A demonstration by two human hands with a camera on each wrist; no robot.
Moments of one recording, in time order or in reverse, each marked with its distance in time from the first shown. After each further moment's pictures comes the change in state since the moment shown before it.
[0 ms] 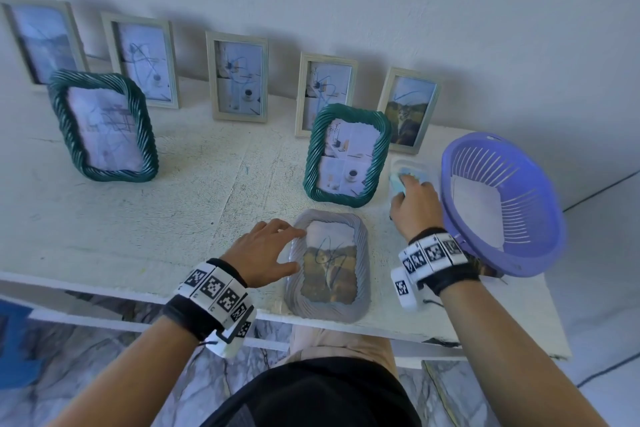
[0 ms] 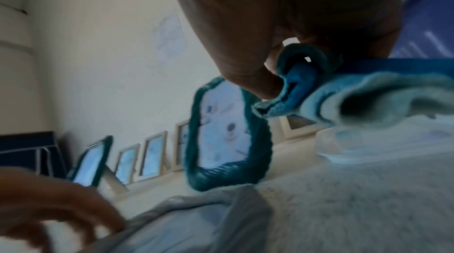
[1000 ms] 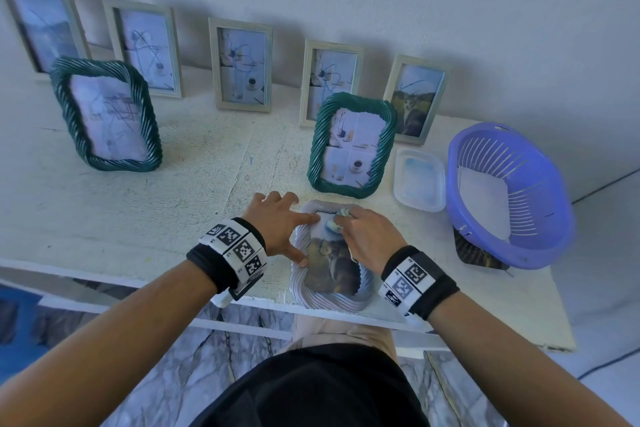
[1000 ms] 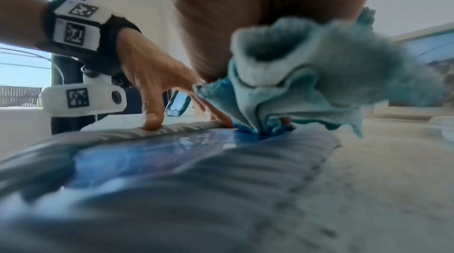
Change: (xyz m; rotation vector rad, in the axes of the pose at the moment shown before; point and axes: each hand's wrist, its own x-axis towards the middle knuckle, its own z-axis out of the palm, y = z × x) left_hand 0.026 0.011 -0.024 0.492 -0.101 0.002; right_hand -0.059 -0.040 0.024 -0.212 -0.337 -0.616
